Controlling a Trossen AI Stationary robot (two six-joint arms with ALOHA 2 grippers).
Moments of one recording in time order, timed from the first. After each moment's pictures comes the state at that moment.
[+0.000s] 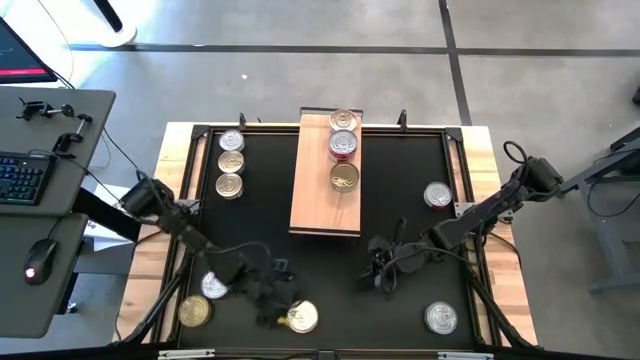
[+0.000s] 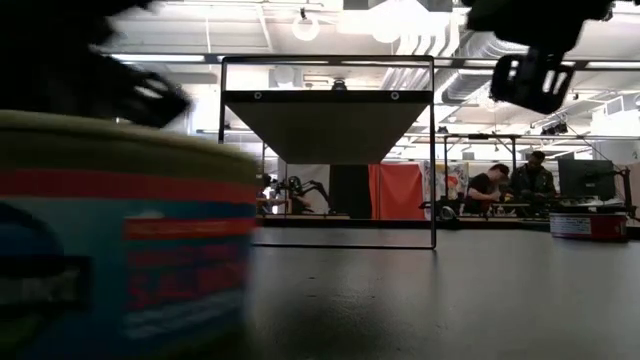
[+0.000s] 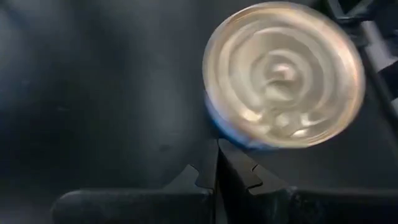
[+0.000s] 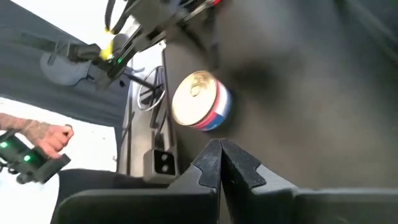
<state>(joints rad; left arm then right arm) -0.64 1.78 0.97 -0.14 -0.19 -0.36 0.53 1.42 0.75 0.15 0.14 0.97</state>
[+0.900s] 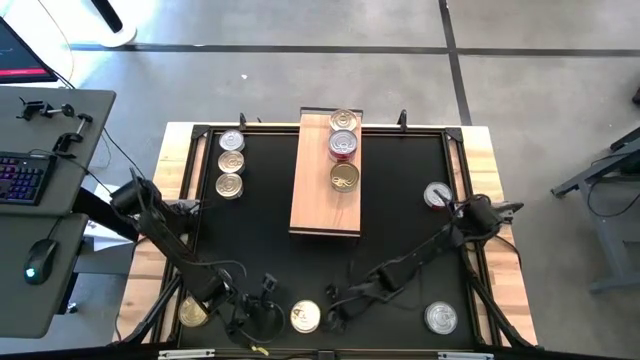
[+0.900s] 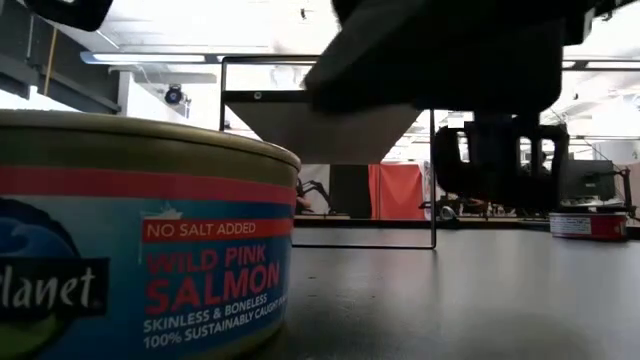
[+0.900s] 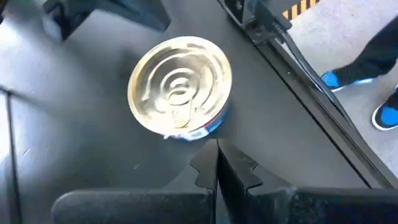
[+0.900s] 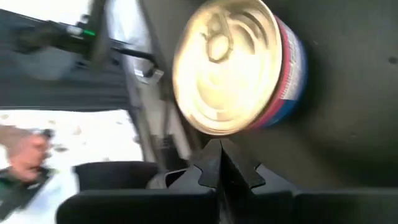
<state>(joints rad) -0.83 1.72 1.06 -0.27 -0.38 -0.14 0.56 2.04 1.24 0.15 -0.01 1.26</state>
